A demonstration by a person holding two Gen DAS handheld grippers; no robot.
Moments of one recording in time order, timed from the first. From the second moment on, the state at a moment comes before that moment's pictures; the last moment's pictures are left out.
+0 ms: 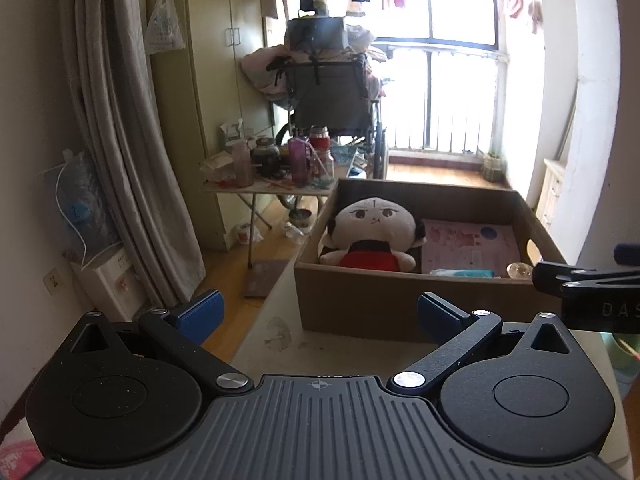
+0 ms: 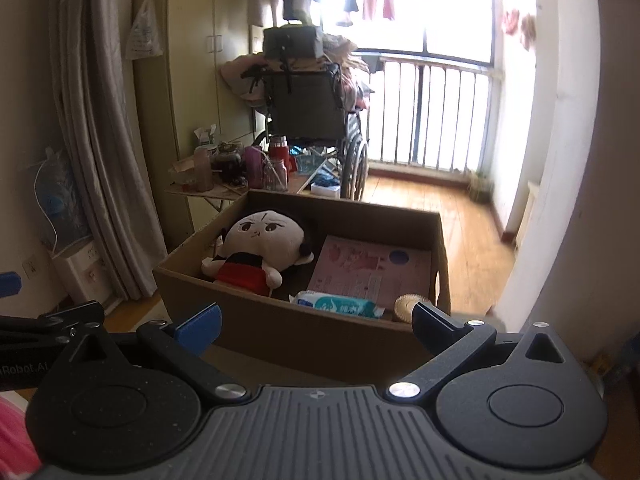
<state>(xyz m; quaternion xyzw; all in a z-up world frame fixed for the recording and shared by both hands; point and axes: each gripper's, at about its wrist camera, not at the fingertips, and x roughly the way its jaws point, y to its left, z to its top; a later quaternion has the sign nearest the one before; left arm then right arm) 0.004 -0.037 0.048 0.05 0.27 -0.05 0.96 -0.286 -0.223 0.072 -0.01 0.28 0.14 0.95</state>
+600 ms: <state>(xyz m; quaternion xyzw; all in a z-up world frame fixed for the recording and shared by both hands) 0.019 -0.050 0.039 0.04 0.32 -0.07 0.95 -0.275 -0.220 0.053 -0.04 0.33 0.12 0.94</state>
